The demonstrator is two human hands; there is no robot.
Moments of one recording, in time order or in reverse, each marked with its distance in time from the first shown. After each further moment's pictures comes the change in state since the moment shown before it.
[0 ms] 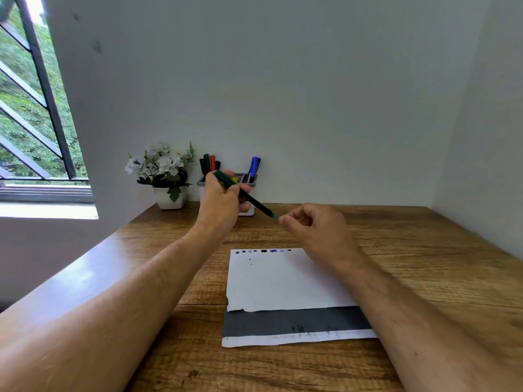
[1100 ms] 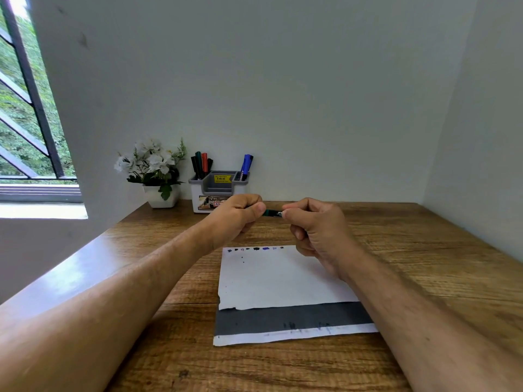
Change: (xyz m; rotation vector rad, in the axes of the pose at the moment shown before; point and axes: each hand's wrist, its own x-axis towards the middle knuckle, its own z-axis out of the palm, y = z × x) left_hand -0.021 0.008 0.000 0.469 -0.673 -0.006; right_hand -0.004 -0.008 -0.012 0.697 -0.148 0.249
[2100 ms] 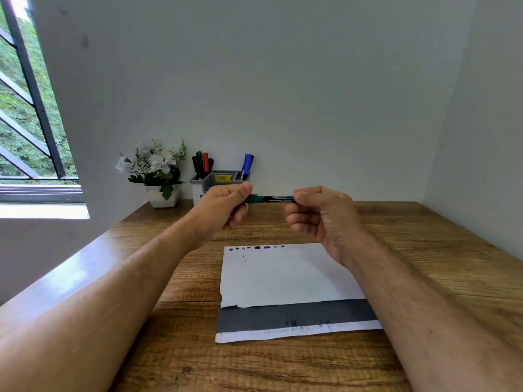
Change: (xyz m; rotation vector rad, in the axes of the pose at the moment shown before) left_hand 0.000 -0.012 -0.021 -0.230 0.100 0.027; right_hand 0.001 -0.021 -0.002 0.211 0.069 0.032
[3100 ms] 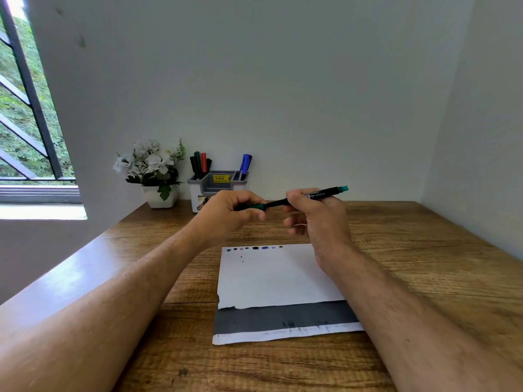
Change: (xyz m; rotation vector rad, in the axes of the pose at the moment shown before) left_hand 0.004 -0.005 0.010 0.403 0.009 0.131; right_hand 0.001 0.020 0.012 -0.090 0.184 -0.149
